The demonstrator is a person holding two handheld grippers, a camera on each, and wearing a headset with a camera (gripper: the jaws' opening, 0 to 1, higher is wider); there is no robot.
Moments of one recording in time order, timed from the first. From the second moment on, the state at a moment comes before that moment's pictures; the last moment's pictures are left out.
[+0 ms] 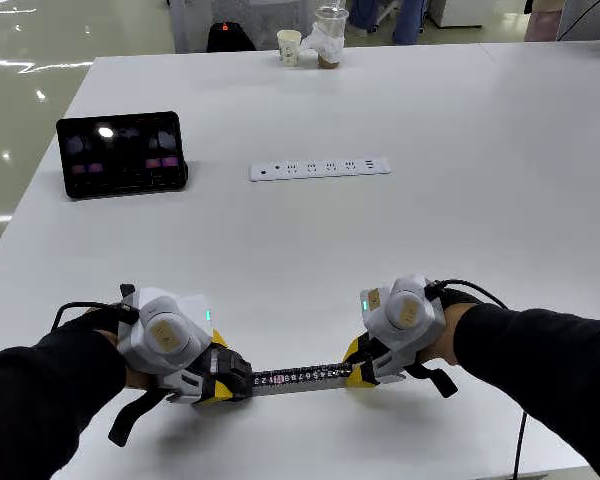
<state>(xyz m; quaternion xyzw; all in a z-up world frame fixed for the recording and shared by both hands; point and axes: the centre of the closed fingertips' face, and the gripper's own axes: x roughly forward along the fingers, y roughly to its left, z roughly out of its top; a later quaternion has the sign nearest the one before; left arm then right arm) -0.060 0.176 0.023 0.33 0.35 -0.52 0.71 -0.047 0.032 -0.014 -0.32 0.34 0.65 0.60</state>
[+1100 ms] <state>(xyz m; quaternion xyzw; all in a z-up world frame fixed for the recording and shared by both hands) -0.060 0.176 0.022 0.33 0.35 -0.52 0.71 -0.047 0.004 -0.014 -0.33 0.35 0.64 0.60</state>
